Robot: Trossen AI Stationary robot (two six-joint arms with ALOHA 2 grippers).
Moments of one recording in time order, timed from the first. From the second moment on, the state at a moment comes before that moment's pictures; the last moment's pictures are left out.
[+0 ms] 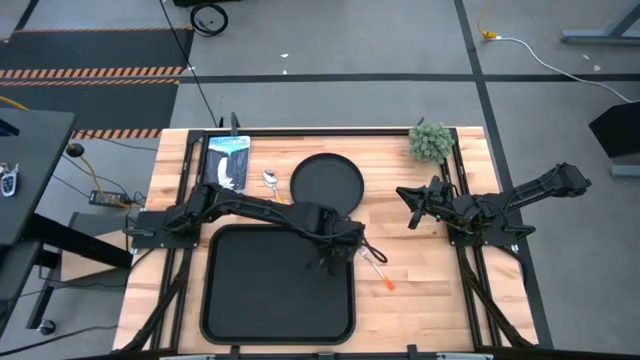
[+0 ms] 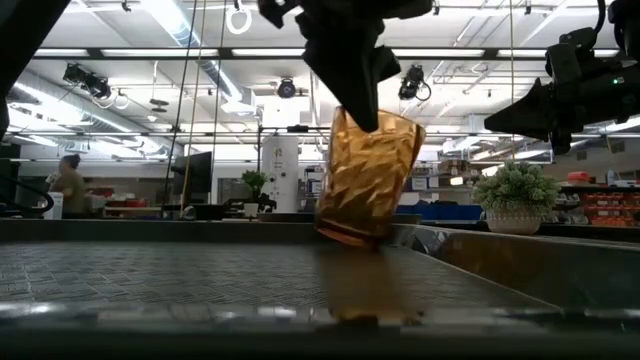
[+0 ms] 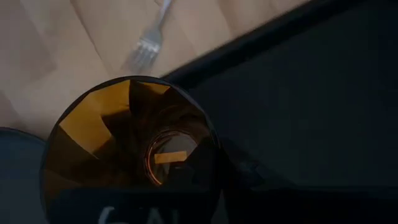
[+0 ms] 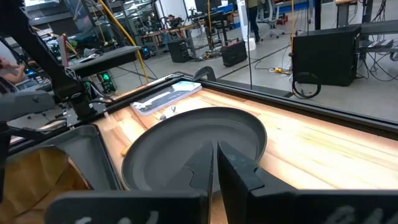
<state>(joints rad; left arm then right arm) -0.18 2.18 2.00 -1.04 0.02 0.30 0.26 0.40 0.01 0.28 0.81 0.34</state>
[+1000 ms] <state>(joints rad) -0.18 2.15 2.00 -0.99 -0.06 0.16 0.26 0.40 0.01 0.28 0.81 0.34</state>
